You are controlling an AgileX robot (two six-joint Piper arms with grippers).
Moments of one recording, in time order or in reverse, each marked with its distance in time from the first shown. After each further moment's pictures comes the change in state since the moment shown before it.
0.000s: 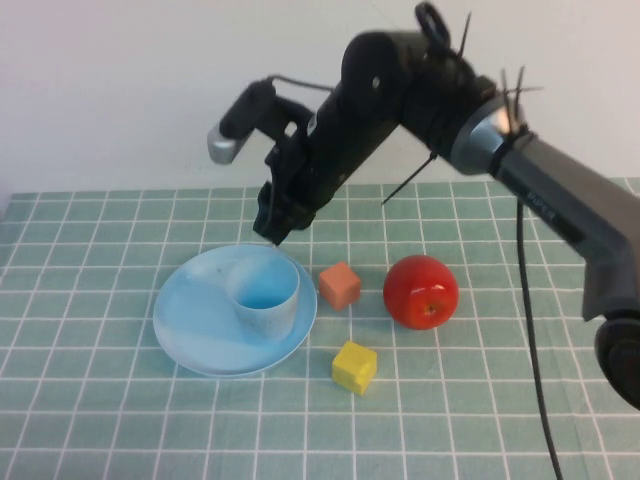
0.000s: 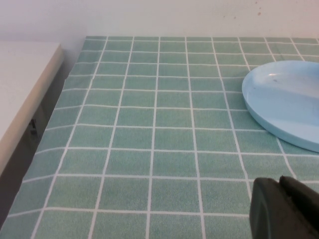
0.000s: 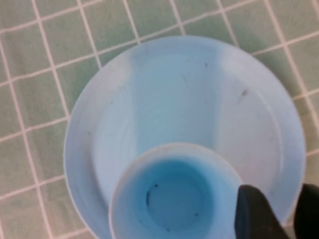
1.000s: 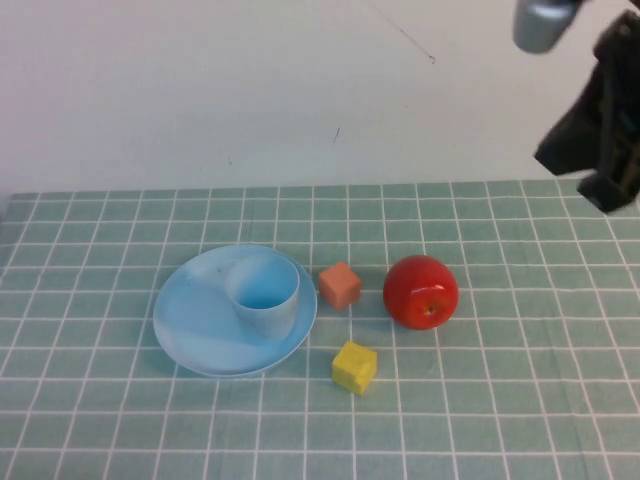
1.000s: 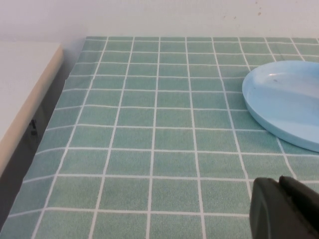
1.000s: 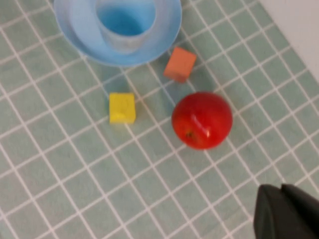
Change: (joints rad) right arm -0.128 -0.968 0.782 -0.231 0.073 0.110; left arm 0.000 0.000 0.000 0.000 0.000 0.002
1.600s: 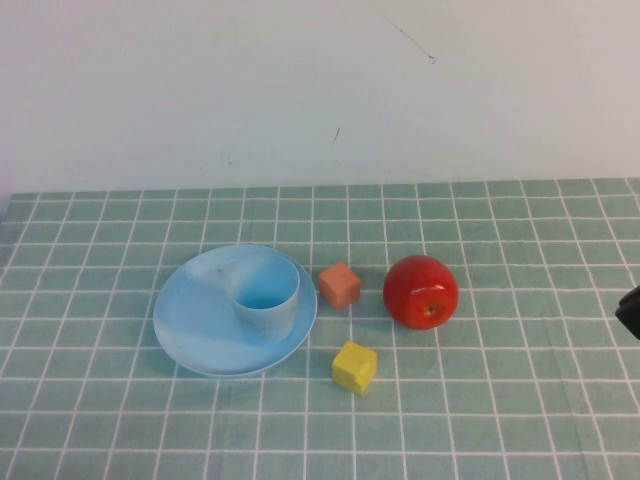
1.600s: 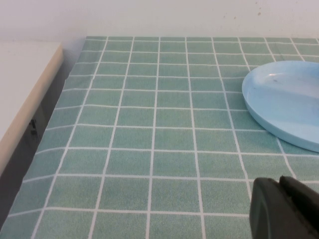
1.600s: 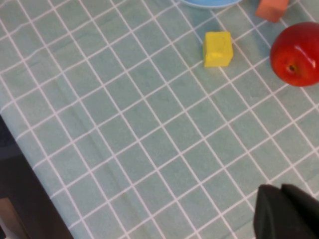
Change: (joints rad) right arm 0.000 -0.341 0.380 0.145 0.040 0.052; left arm 0.000 0.000 0.000 0.000 0.000 -0.003
